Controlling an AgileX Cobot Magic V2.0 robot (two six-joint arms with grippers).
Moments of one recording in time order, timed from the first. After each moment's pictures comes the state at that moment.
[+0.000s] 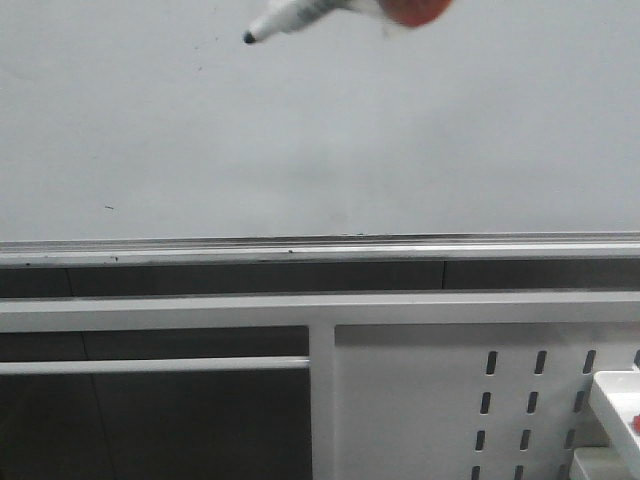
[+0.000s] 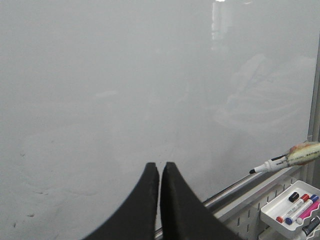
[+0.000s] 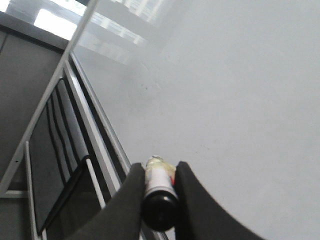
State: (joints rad) left arm -0.70 0.12 -0.50 0.15 0.41 -0.08; right arm 0.85 0.68 -0.29 -0.22 -0.37 -0.37
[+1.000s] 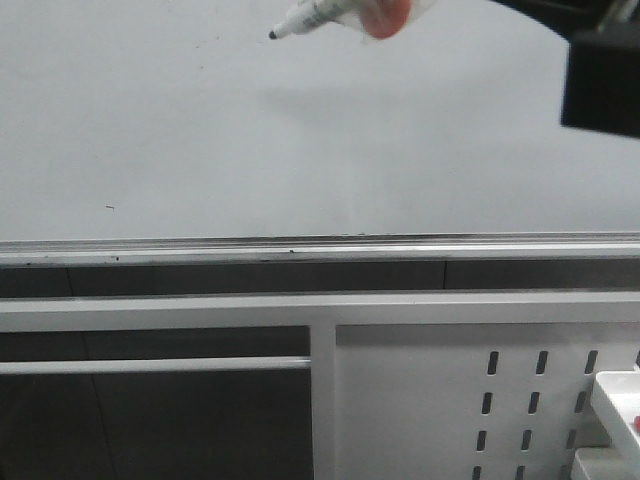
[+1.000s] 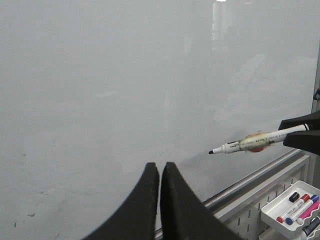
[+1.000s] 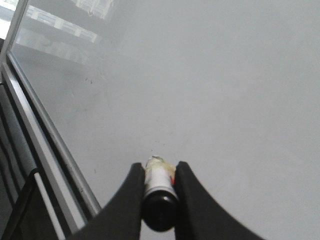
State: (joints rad) left arm -0.70 0.12 -0.50 0.15 0.40 -0.08; right arm 0.75 0.97 -0.32 -0.06 -0.70 -0.48
